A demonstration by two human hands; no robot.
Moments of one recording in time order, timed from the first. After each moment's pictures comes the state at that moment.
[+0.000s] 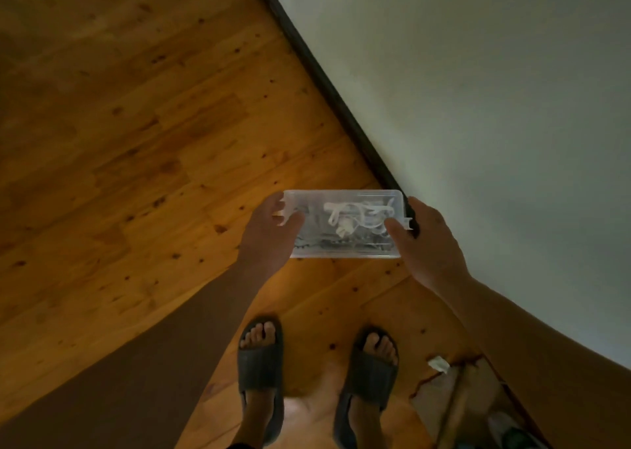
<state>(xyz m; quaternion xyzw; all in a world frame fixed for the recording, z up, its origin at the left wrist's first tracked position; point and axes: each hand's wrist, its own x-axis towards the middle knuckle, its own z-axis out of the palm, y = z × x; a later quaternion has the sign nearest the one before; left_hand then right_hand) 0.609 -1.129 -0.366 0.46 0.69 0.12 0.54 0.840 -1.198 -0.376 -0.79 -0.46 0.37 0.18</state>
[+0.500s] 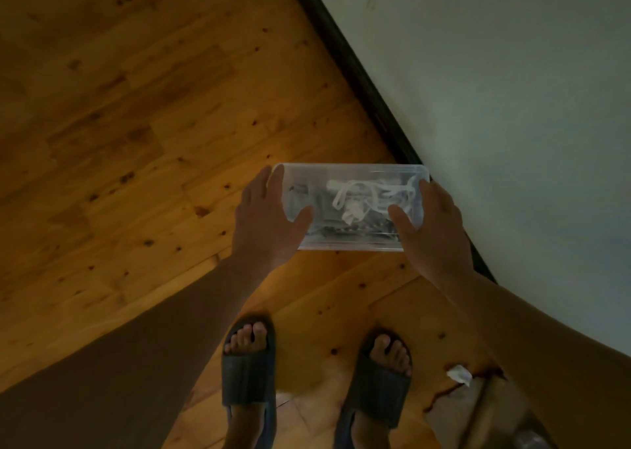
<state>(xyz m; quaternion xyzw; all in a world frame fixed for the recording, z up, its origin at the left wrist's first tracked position) 0.604 -1.129 -0.484 0.68 0.66 0.00 0.31 0.837 -1.194 -0.497 -0.81 -0.49 0.30 0.12</state>
